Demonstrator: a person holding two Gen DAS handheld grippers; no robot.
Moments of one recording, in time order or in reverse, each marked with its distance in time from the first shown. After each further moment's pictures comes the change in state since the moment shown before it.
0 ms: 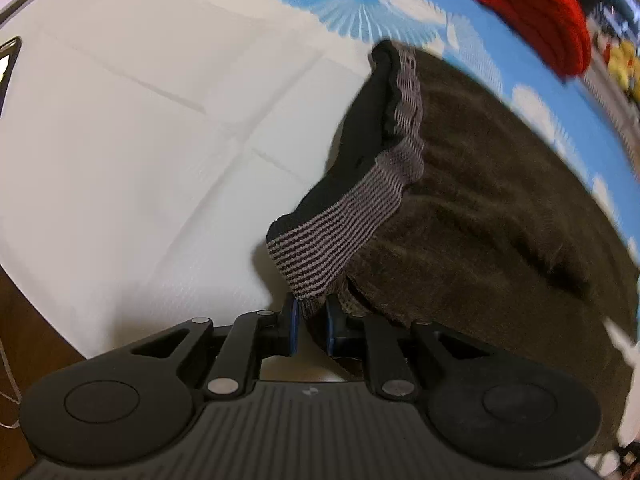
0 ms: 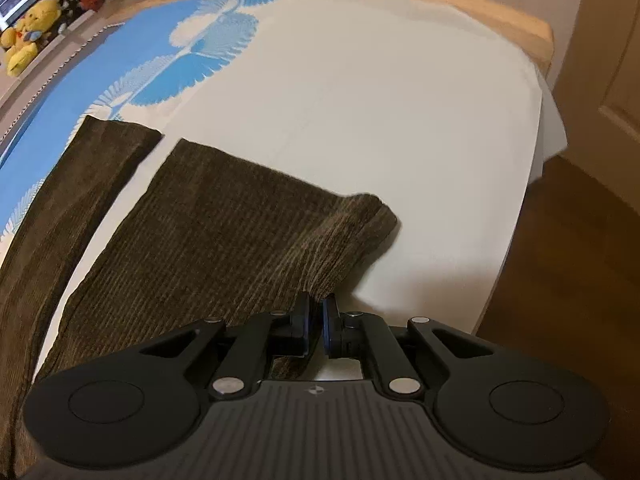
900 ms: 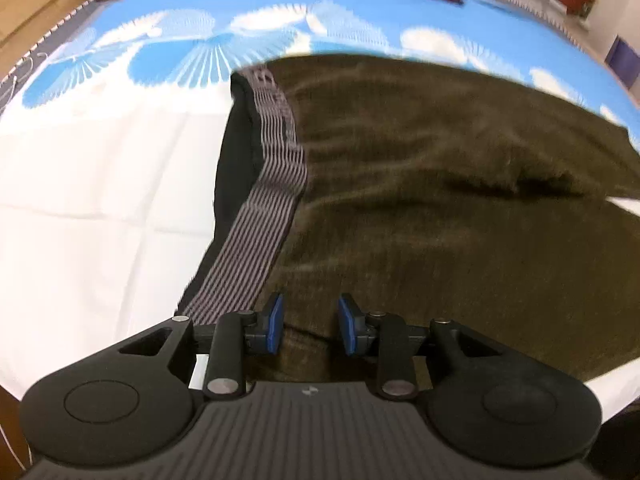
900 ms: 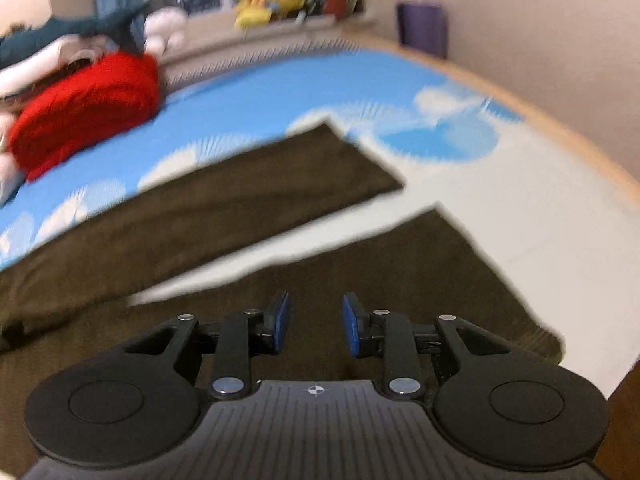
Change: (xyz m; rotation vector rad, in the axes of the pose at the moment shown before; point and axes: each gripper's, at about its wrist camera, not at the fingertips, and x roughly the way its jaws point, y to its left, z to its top) left arm -0.003 -0.076 -0.012 0.444 -0.183 0.014; right arm -0.079 0.095 -0.047 -0.550 -0.244 0.334
